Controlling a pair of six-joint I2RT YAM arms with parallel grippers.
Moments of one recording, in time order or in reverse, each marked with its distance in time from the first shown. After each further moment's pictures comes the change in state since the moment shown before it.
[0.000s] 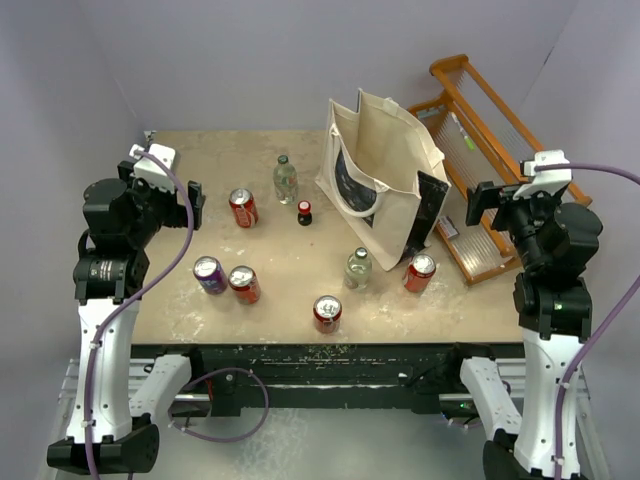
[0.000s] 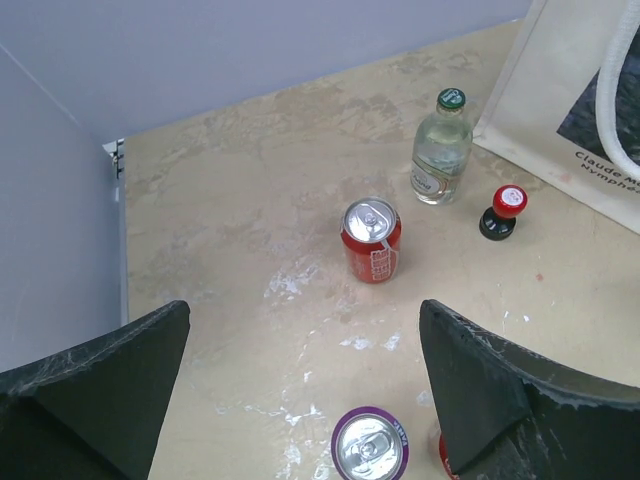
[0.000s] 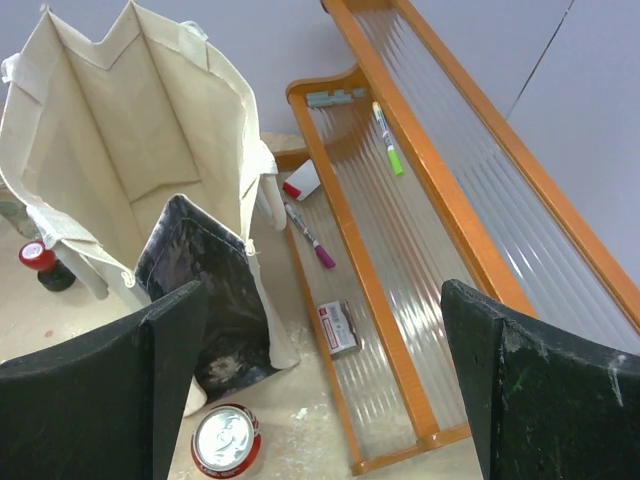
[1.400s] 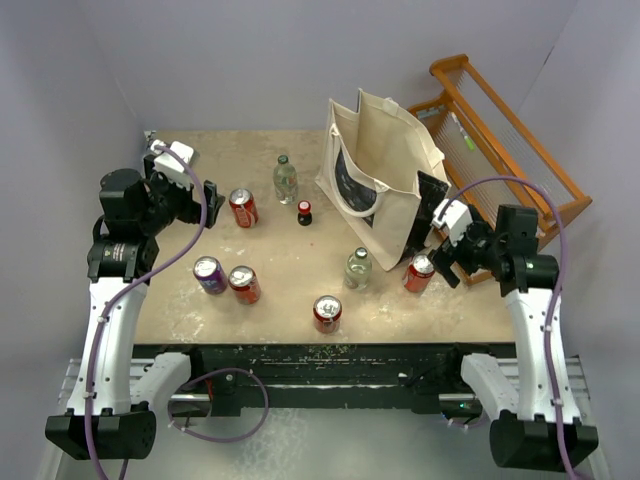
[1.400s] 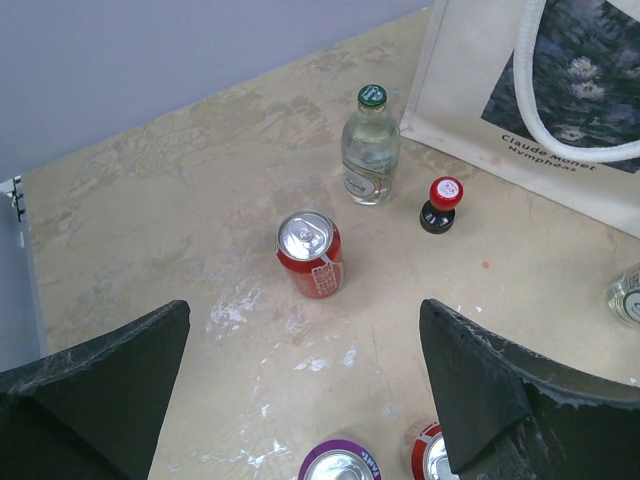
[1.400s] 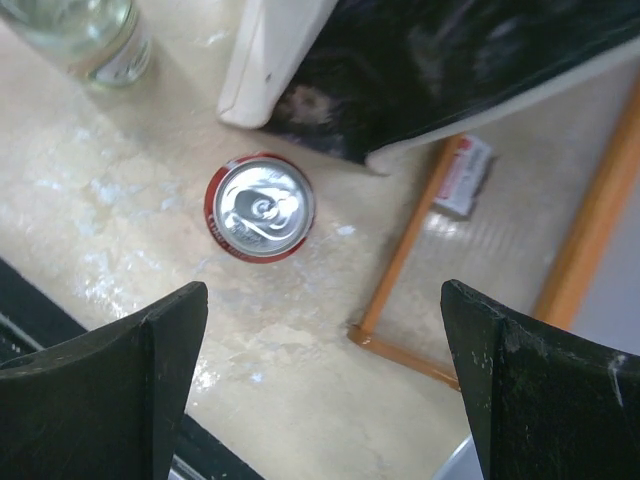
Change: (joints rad) left arm -0.020 0.080 -0.062 0.107 0.178 0.012; right arm 0.020 0.107 -0.185 -0.409 -0.305 -0.706
